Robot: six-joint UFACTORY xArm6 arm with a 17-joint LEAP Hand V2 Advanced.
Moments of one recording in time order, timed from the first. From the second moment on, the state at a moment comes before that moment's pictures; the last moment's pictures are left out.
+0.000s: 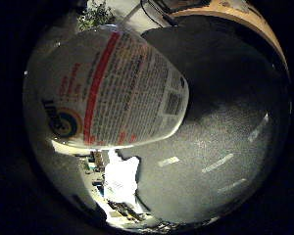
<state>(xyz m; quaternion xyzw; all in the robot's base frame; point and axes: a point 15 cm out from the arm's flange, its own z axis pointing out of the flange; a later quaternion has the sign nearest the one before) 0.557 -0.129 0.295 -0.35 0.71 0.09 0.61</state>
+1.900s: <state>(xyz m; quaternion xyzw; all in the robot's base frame) 0.354 0.213 0.497 -0.56 0.47 0.43 0.53</state>
